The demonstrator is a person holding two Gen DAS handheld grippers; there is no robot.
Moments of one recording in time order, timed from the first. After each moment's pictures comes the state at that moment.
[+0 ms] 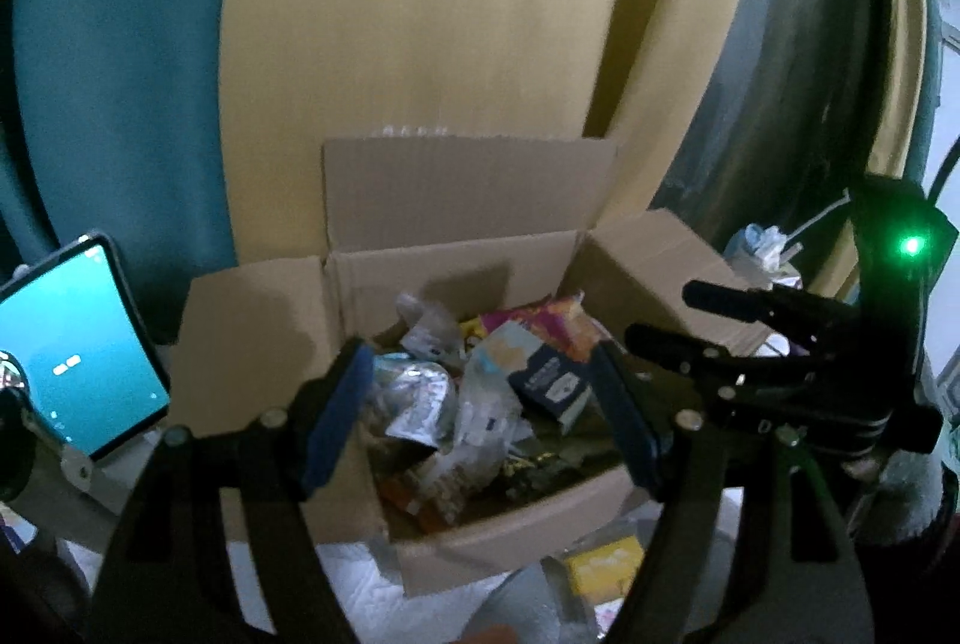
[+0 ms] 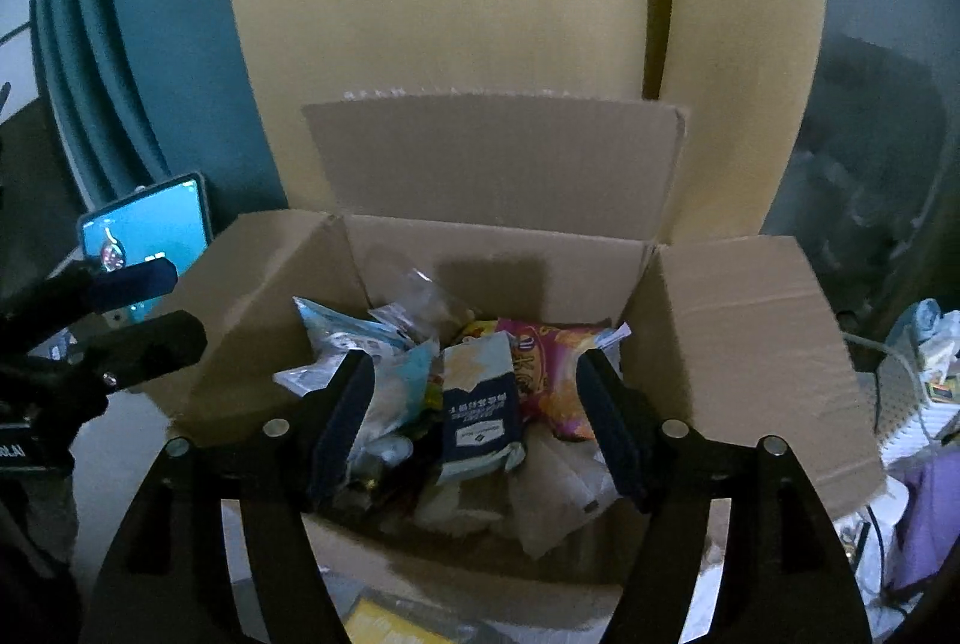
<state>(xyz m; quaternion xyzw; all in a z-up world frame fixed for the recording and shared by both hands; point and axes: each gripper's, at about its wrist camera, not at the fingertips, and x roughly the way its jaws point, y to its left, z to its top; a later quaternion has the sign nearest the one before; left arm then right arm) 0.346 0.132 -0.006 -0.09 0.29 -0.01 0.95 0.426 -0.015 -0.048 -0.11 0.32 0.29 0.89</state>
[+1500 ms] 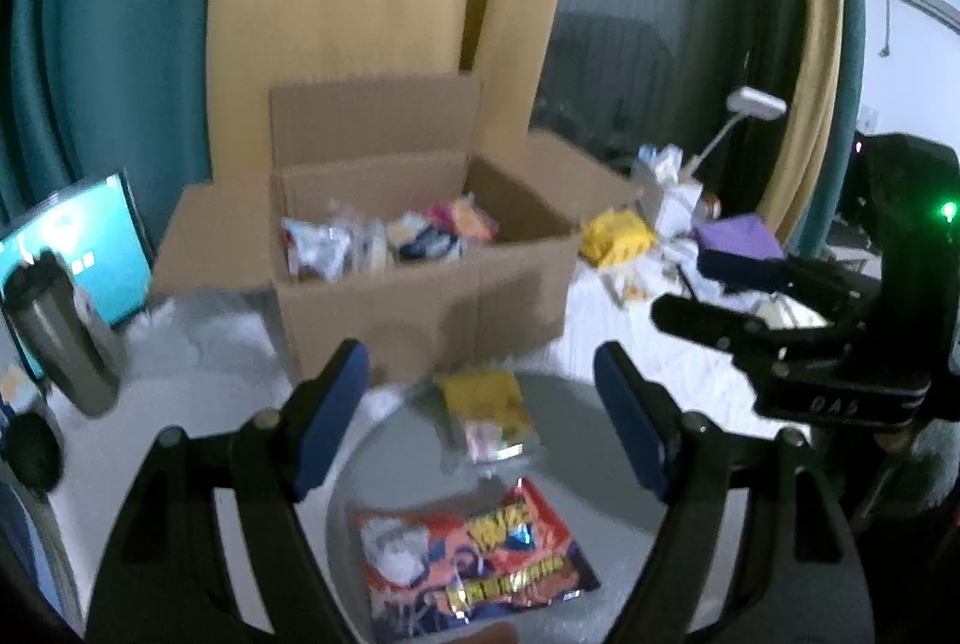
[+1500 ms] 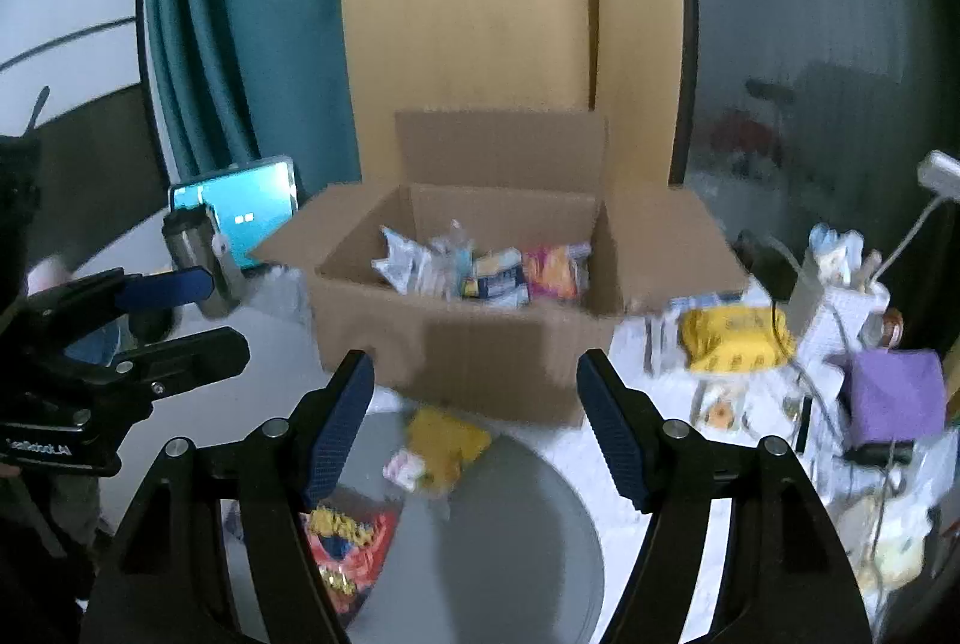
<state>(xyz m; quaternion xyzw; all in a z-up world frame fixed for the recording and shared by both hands) 0.201 0.038 -0.044 -0.07 0.30 -0.05 0.95 0.254 -0.119 -0.042 -0.10 0.29 0.30 0.91</state>
